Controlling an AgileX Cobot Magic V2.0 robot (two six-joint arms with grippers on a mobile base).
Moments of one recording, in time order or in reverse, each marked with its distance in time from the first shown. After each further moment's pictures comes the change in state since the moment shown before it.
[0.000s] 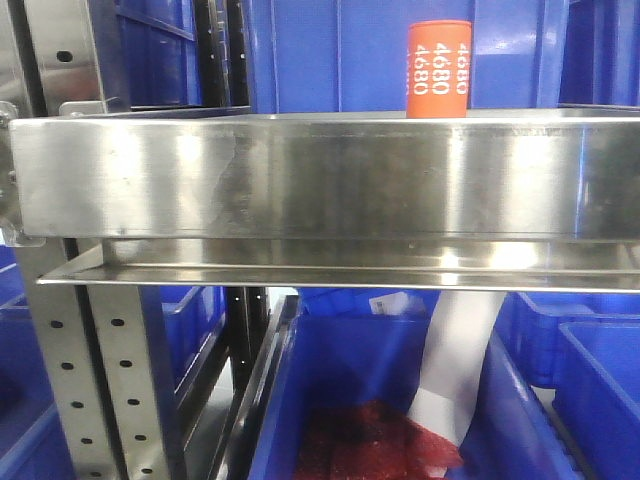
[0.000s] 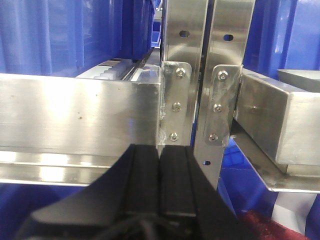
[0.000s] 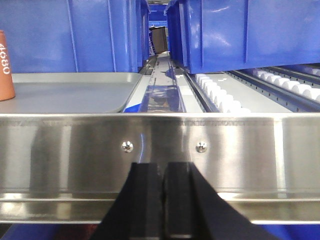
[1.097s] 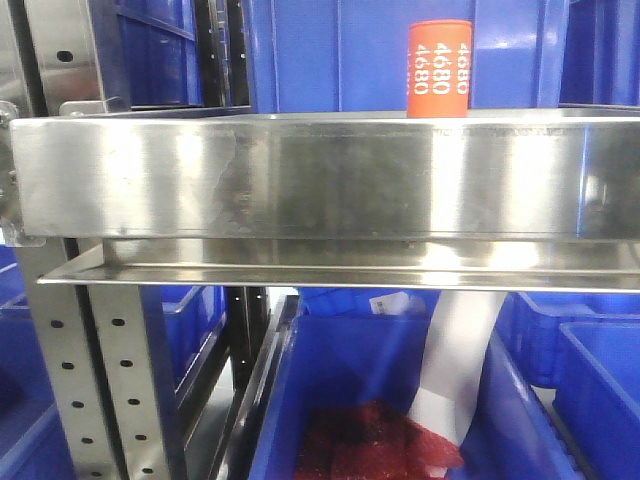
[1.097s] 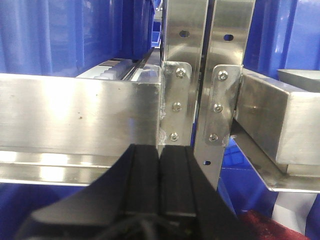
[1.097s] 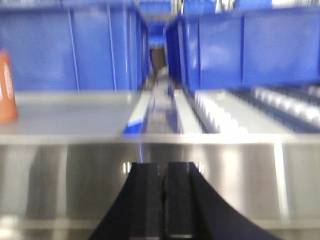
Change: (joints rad) left arm 0.000 0.000 0.000 0.000 0.000 0.000; right arm 0.000 0.000 0.000 0.000 -0.086 0.000
